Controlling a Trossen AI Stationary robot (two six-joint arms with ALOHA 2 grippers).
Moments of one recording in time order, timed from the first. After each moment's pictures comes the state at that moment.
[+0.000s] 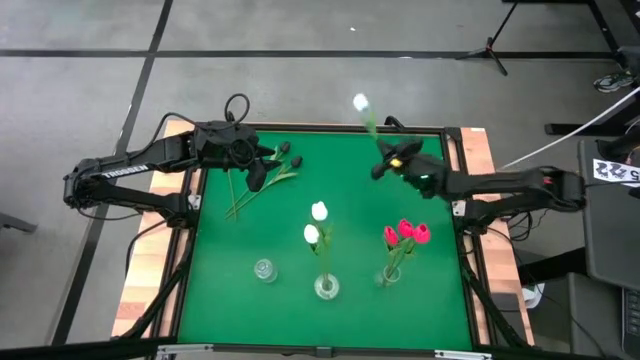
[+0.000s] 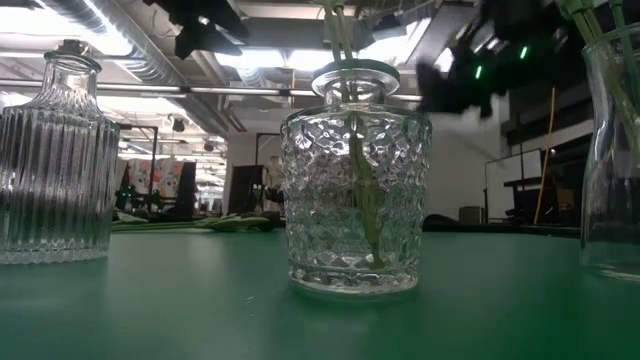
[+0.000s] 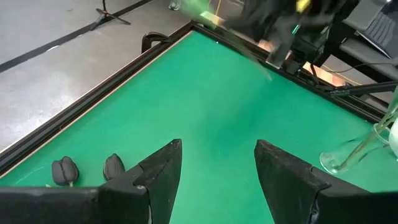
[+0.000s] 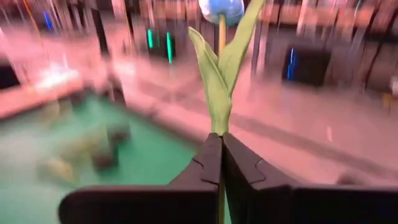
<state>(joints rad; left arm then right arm) 0.28 1.00 1.02 -0.54 -0.07 -0.32 -0.24 1.17 0.50 0.50 0.64 0.16</state>
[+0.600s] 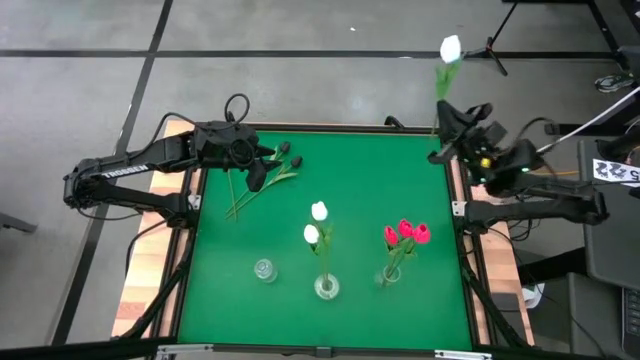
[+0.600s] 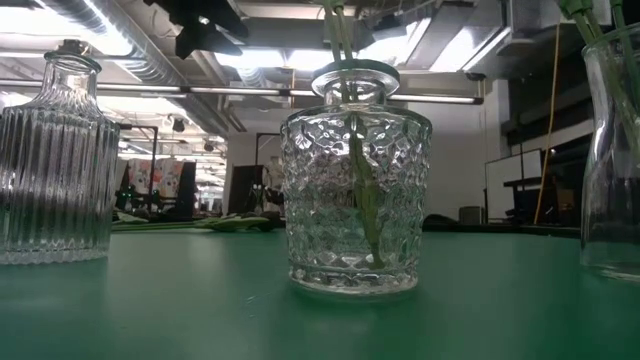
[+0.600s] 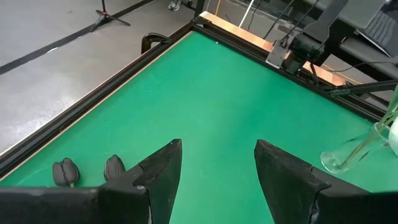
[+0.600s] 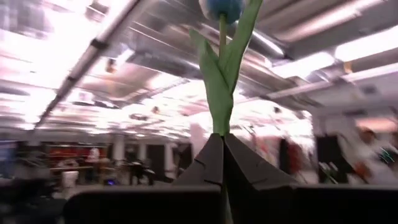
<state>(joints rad) 0.28 1.00 1.02 -0.54 -0.07 -0.31 -0.15 0.72 0.73 0.69 0.43 -0.32</state>
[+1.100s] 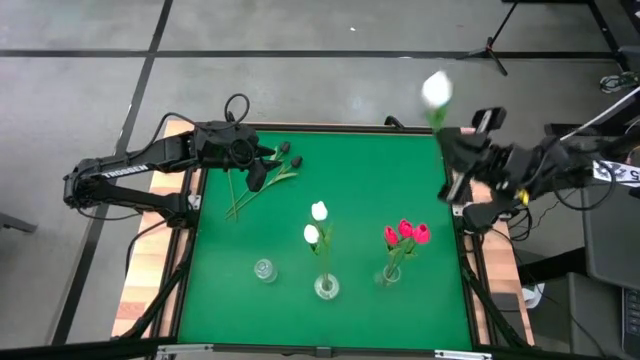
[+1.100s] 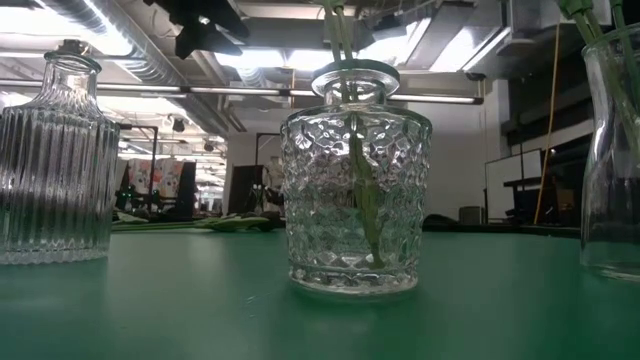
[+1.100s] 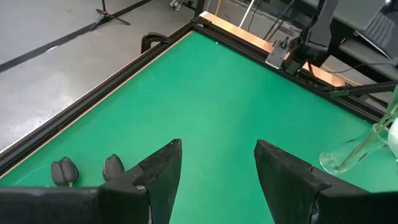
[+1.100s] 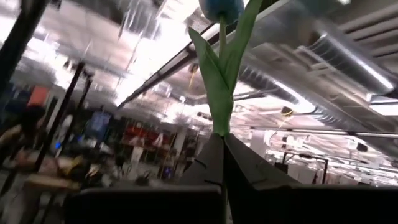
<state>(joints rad) 0.28 1.00 1.02 -0.54 -0.07 -0.32 0.40 0.96 1.23 0.42 0.54 -0.71</state>
